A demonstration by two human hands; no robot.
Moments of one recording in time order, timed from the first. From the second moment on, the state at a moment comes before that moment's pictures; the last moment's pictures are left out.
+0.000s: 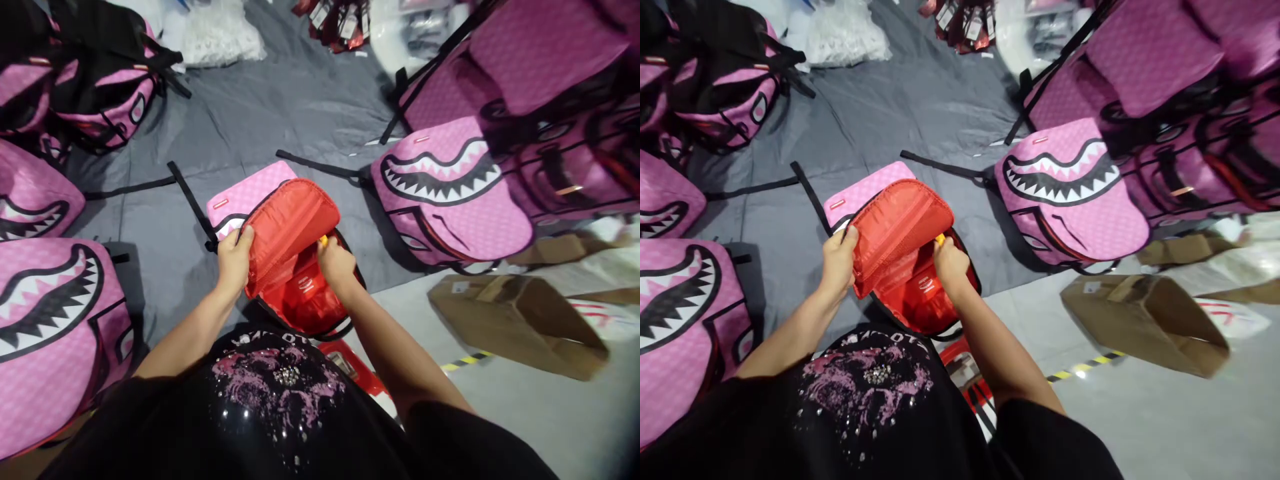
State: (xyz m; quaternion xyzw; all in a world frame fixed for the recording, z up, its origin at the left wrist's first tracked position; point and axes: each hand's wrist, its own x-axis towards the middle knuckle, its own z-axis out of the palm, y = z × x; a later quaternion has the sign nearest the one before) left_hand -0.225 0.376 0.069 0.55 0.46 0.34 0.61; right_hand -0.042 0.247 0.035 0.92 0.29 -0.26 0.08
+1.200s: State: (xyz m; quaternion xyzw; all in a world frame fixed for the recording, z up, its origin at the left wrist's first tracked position) left_hand -0.185 0.365 0.089 0.72 0.27 0.31 0.55; right_hand -0.133 0.148 -0.063 0.41 -0.07 -0.60 -0.68
